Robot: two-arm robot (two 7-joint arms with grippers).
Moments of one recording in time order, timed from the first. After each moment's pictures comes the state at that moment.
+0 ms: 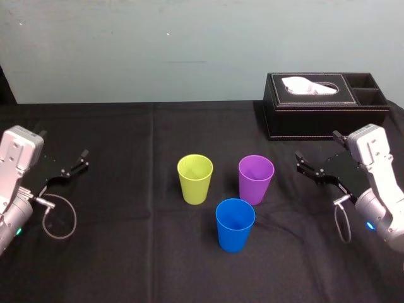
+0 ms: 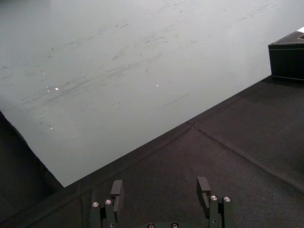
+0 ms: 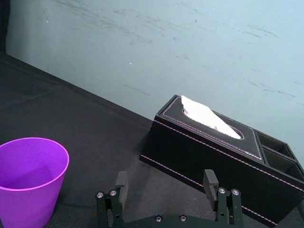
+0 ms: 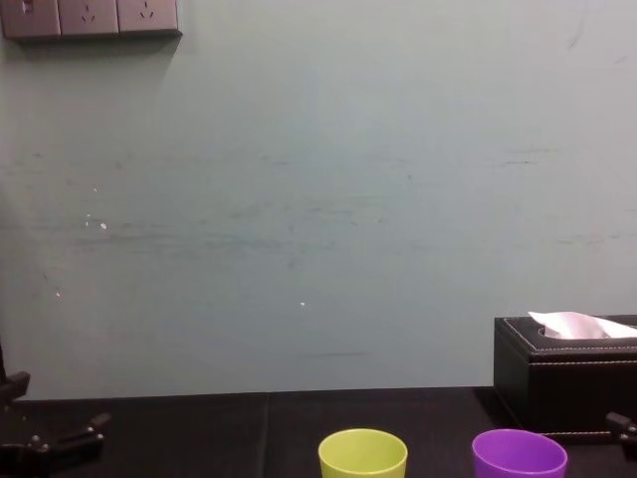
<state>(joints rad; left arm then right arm) -0.20 0.60 0.45 -1.41 -0.25 -0.12 0.03 0.20 0.60 -0.45 -1.41 0.25 -0.12 -0.03</state>
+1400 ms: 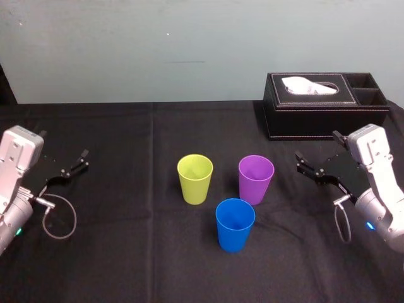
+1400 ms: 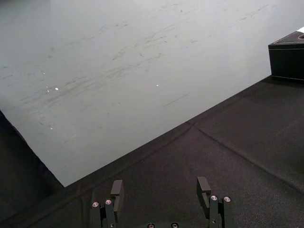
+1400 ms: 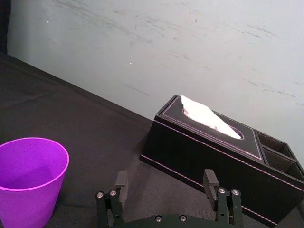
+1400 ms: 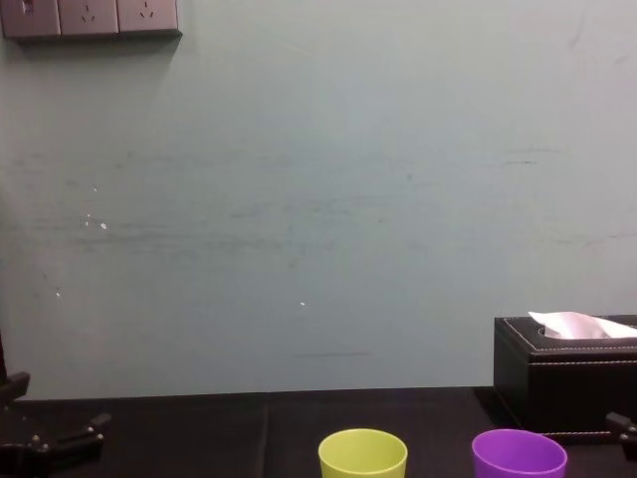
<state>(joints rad) -0.20 0.60 0.45 -1.41 -0.25 -0.12 0.03 0.20 0.60 -0.45 -1.41 0.25 -0.12 -0.03</state>
